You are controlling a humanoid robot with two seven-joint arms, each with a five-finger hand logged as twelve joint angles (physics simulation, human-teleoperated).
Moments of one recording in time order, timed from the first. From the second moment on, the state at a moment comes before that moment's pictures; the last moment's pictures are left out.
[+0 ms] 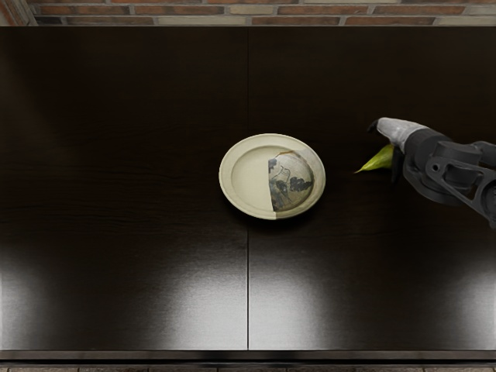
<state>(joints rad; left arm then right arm) -0.08 0.00 0.01 -0.14 -0.14 -0.06 0.14 1.01 -0.49 0.27 1.11 -1.36 0.06 -0.61</state>
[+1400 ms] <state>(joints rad) -0.08 0.00 0.01 -0.14 -0.14 -0.06 0.14 1.00 -0.43 0.19 1.03 -1.39 -0.06 -0.61</state>
